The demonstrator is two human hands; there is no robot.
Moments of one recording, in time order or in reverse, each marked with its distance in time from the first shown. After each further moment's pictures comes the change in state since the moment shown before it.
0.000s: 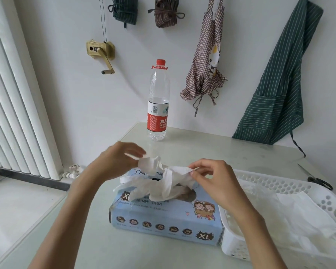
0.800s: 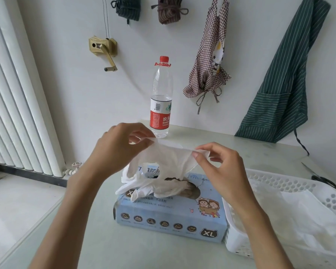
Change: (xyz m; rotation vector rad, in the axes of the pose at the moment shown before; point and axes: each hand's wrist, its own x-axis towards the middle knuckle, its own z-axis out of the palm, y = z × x) left_hand -0.011 0.019 -0.012 -0.009 0.257 0.228; right_hand -0.001 -0.017 -0.002 0.152 0.196 -0.108
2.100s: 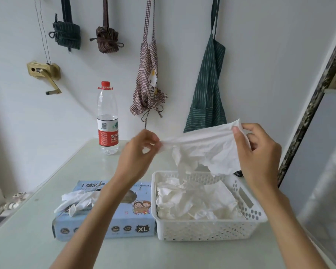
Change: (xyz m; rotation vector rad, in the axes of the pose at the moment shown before) left_hand 0.011 0.138 0.099 -0.350 0.075 0.142; right_hand -0.027 -0.007 -0.195 -0.320 0.617 -0.189
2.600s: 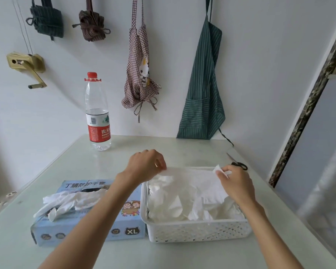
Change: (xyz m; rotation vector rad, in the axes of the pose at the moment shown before) left_hand 0.023 -0.041 0.060 0.601 -0.512 -0.009; right_hand -0.048 0.110 0.038 -0.355 -0.474 0.574
